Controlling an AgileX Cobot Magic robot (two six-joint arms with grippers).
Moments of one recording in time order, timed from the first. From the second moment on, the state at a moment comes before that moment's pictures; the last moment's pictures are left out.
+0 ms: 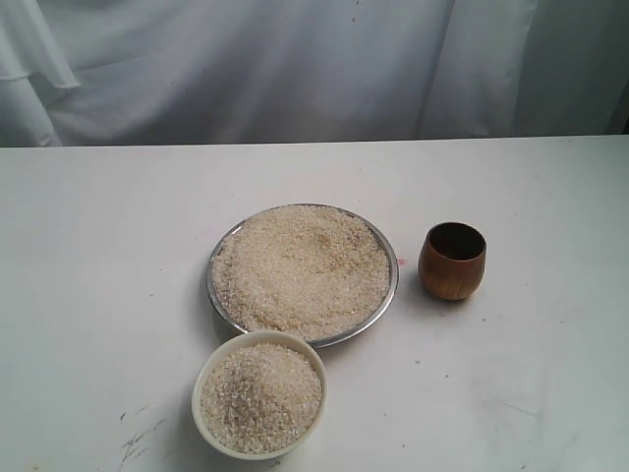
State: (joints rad) left arm 0.01 0.01 0.00 -0.04 0.29 0.01; right arm 0.03 0.11 -0.32 -1.03 -0.04 1.21
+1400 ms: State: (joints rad) left arm 0.01 0.01 0.00 -0.04 0.29 0.01; right arm 0.04 0.01 0.00 0.11 0.34 -0.06
